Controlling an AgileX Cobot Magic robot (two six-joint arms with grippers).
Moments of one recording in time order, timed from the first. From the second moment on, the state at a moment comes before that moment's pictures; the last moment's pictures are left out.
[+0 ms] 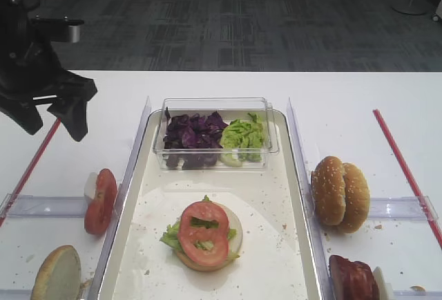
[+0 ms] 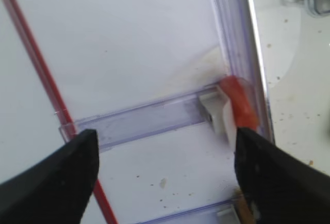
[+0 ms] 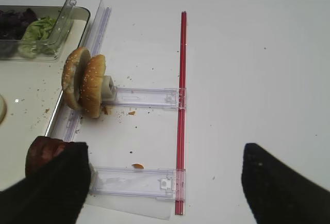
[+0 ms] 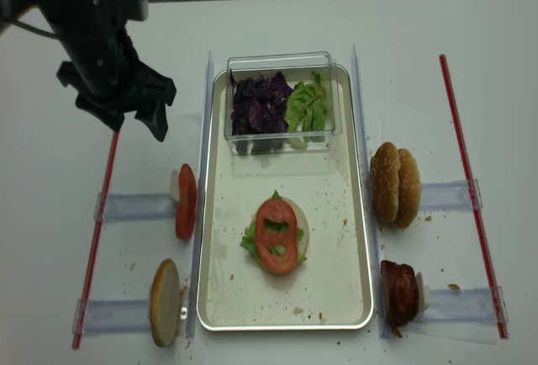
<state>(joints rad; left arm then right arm) -0.13 1.77 -1.40 -0.07 1.21 0.10 0.02 -0.02 -0.48 0.08 1.13 -0.04</state>
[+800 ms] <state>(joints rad) 0.04 1.77 -1.40 0.00 1.22 0.04 0.02 -0.02 -0.48 0.08 1.13 -0.04</state>
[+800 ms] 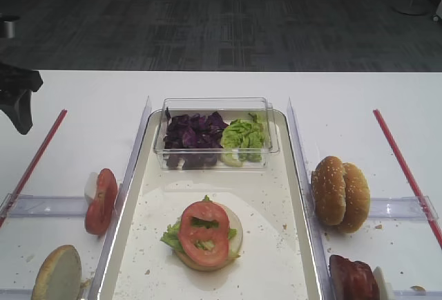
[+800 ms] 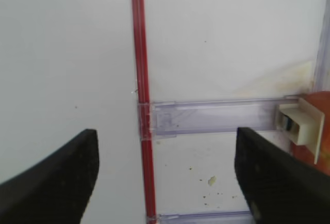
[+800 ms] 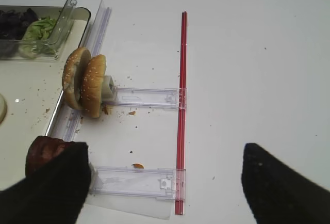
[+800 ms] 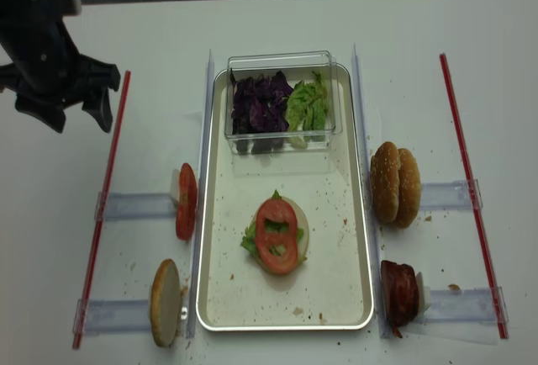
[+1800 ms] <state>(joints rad) -0.01 1.12 -1.06 -0.03 1.24 0.07 0.02 -0.02 -0.48 0.08 1.13 -0.05</state>
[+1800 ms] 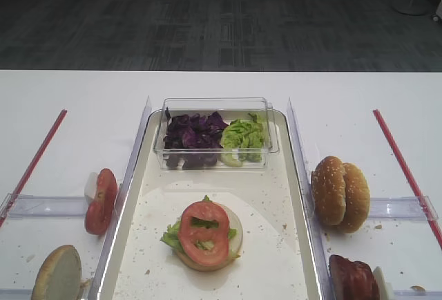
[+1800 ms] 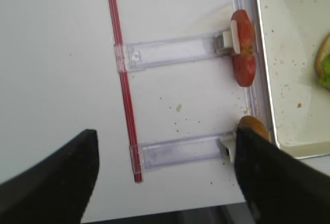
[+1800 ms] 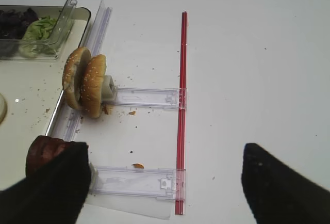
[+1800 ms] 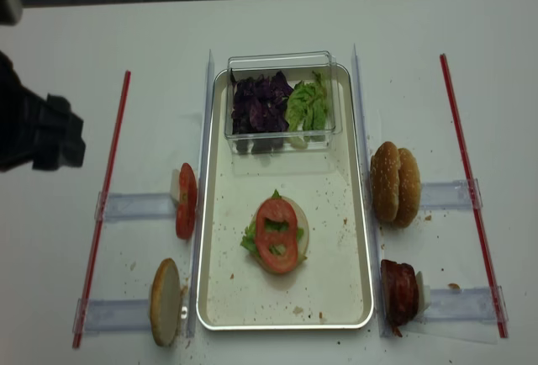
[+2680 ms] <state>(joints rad) -0.01 0.33 -0.54 -0.04 1.17 0.07 0.02 -0.02 -0.48 0.08 1.13 -0.05</state>
